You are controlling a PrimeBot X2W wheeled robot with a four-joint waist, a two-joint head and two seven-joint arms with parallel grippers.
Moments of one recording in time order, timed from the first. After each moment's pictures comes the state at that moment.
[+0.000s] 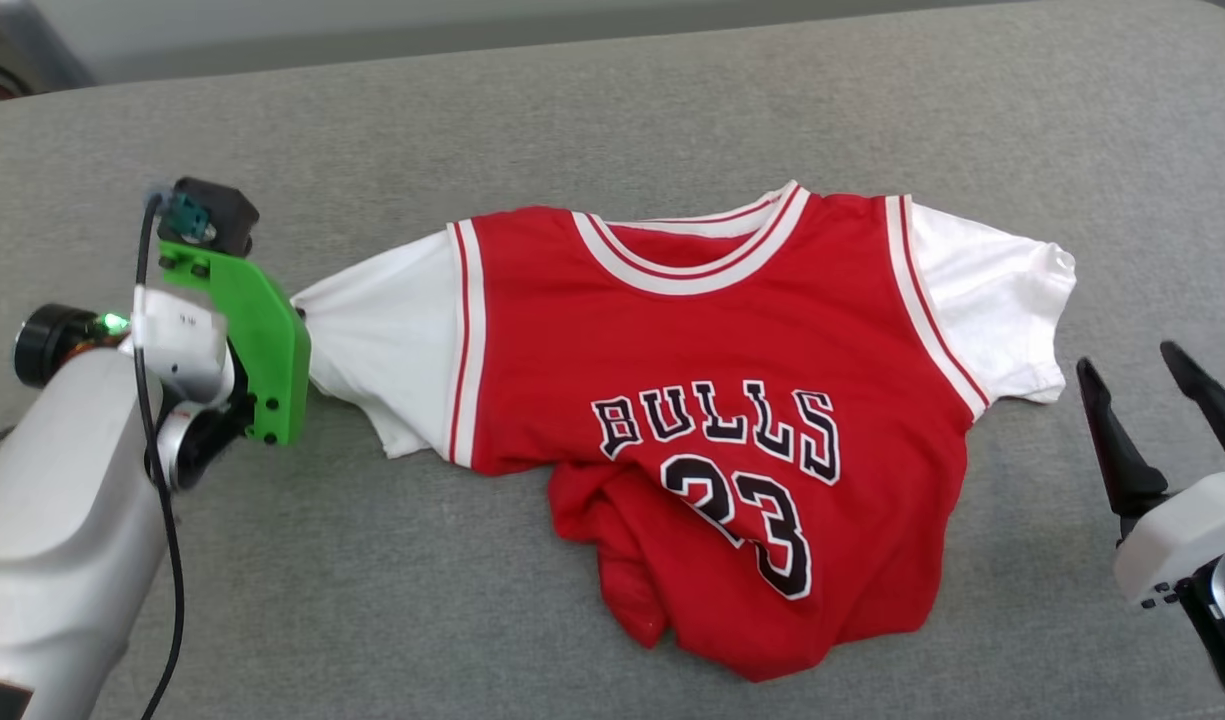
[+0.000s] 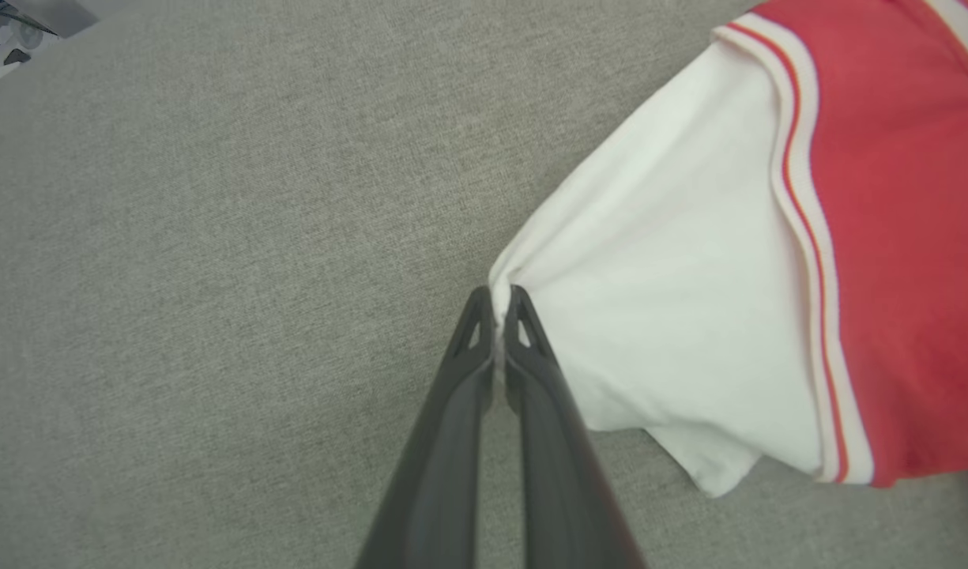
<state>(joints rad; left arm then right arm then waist) -0.71 0.56 -0.52 0.45 -0.65 -0.05 0.57 -0.09 -0.35 -0.01 -0.10 0.28 0.13 0.11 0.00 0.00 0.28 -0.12</state>
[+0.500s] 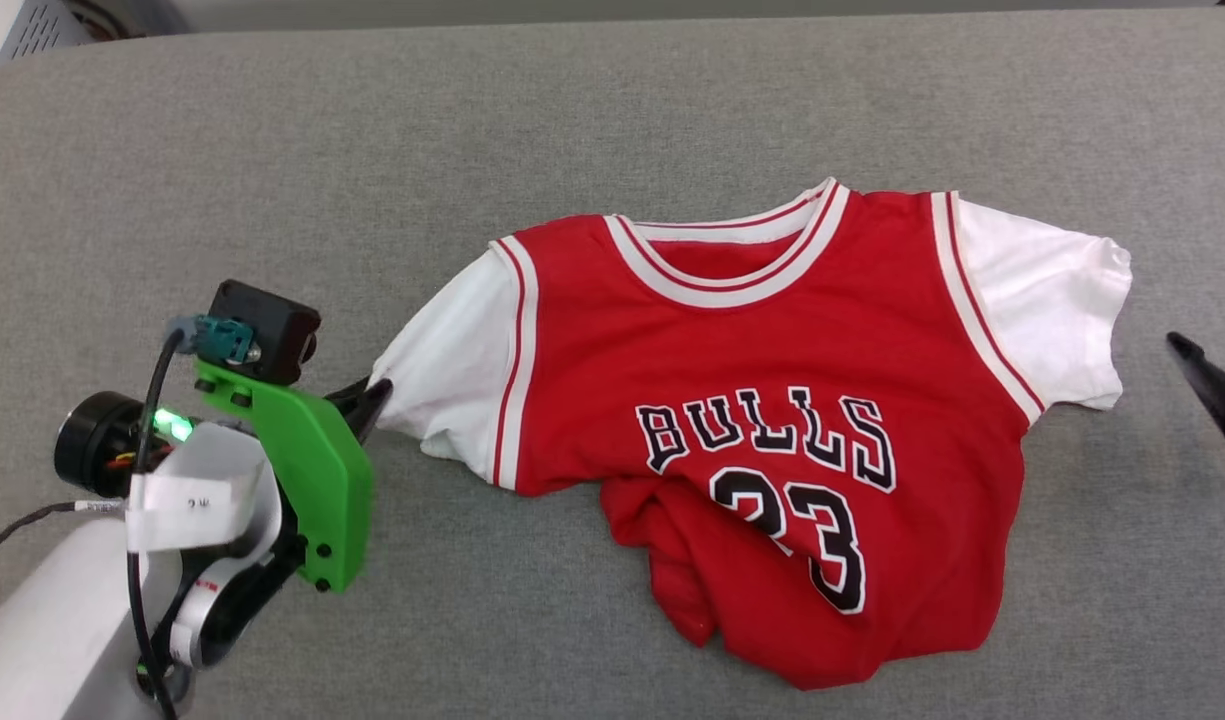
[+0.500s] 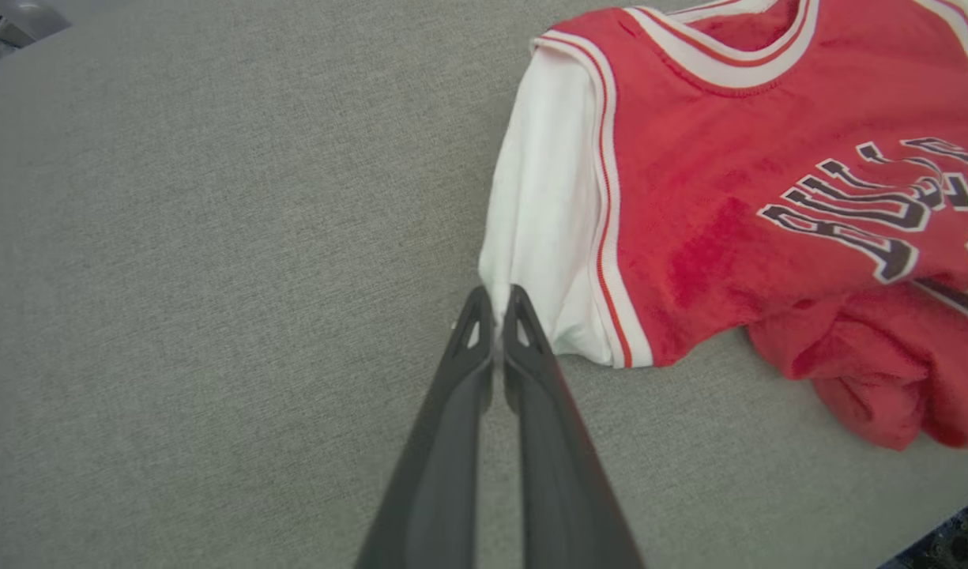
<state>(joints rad) -0.37 0.69 -0.46 -0.26 -0.71 0.15 0.66 -0.28 -0.58 0.01 -0.04 0.49 0.13 0.68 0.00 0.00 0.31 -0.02</state>
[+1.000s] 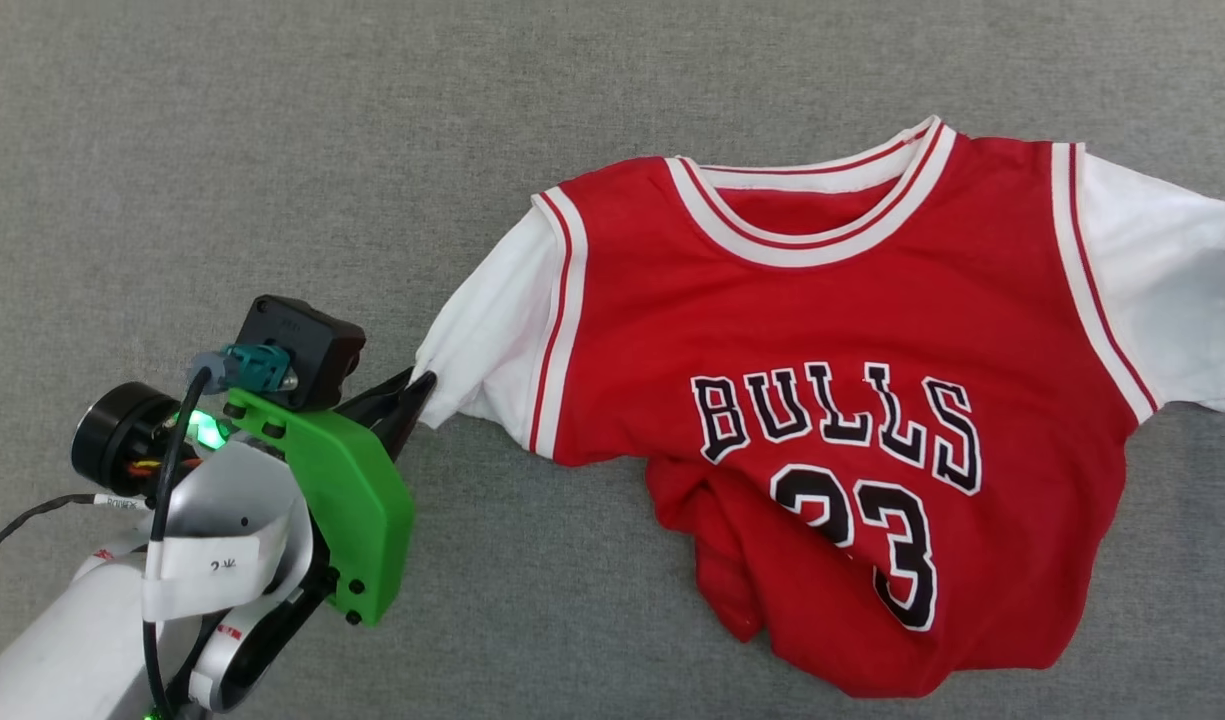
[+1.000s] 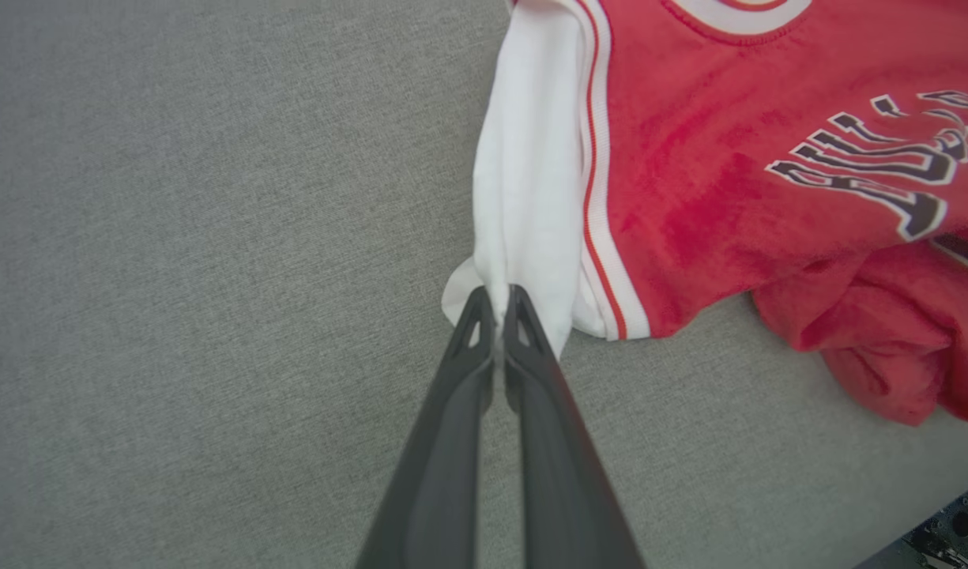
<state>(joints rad) -0.35 0.71 -0.49 -0.47 -0.65 0.20 0.68 -0.62 -0.60 0.05 0.21 0.48 0.13 0.89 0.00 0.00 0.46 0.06</state>
